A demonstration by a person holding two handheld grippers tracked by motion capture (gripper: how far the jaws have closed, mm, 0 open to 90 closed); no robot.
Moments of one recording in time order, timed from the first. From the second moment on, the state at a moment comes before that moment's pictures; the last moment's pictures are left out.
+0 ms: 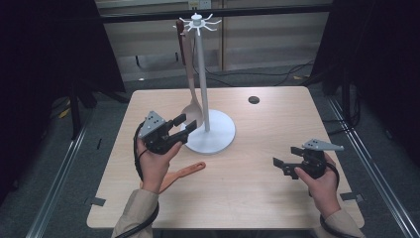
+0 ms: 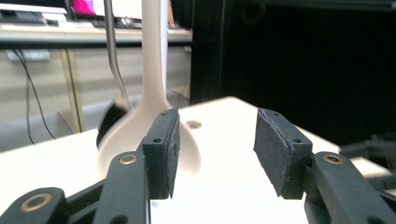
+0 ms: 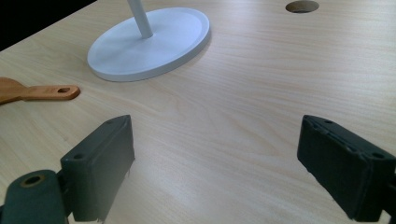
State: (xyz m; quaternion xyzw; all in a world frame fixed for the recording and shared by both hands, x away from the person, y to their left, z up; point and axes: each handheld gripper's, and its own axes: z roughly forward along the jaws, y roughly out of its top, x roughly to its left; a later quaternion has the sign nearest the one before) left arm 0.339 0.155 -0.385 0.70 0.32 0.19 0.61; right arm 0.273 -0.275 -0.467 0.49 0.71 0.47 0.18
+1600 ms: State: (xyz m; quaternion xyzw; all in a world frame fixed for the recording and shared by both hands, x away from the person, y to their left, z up) left arm 0.331 0.168 -0.465 0.87 0.32 0.08 0.38; right arm 0.274 -0.270 -0.468 0.49 0.72 0.46 0.18
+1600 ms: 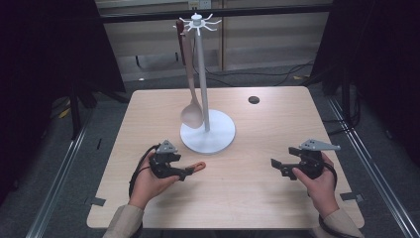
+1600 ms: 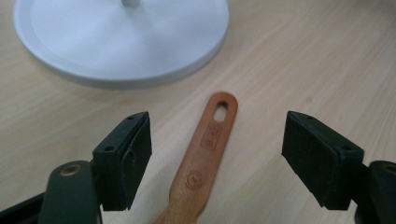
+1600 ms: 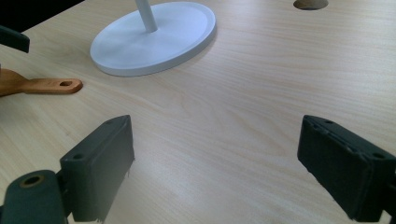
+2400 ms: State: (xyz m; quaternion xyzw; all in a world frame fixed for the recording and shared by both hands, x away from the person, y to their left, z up) left arm 0.345 0.166 -0.486 0.90 0.32 0.04 0.31; right arm 0.271 -0.274 -0.468 0.49 0.72 0.46 0.18
